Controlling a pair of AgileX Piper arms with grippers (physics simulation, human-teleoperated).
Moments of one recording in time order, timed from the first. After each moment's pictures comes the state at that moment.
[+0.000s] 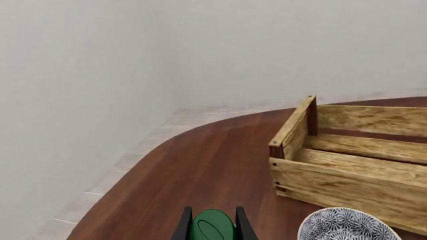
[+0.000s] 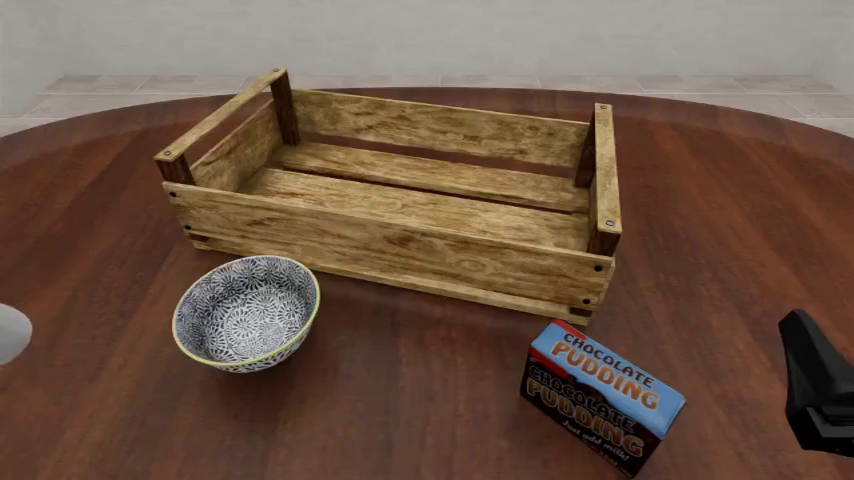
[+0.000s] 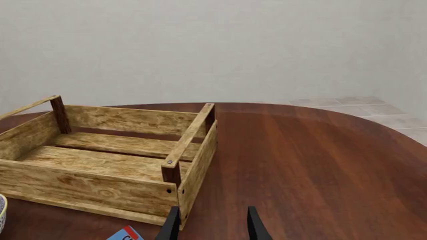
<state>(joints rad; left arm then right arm) 0.36 0.12 -0.28 0.15 0.24 -0.03 0.00 0.00 0.01 0.04</state>
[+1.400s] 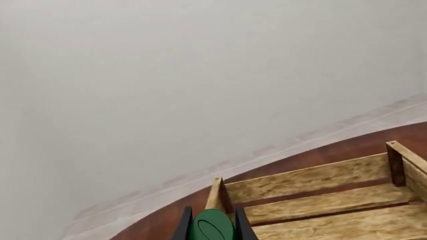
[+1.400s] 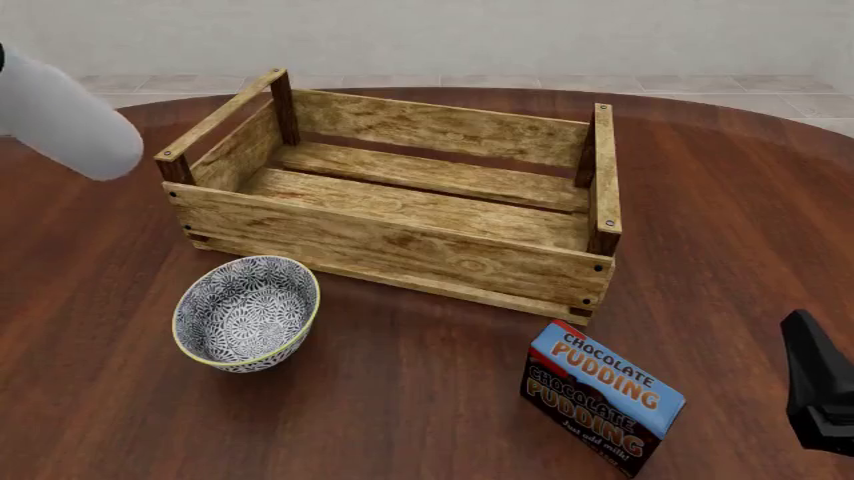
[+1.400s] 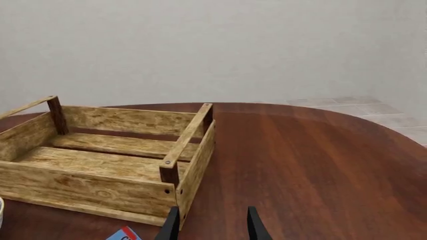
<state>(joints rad) -0.16 0.57 -0.65 -0.09 0.34 -0.04 0.00 0.00 0.01 0.03</state>
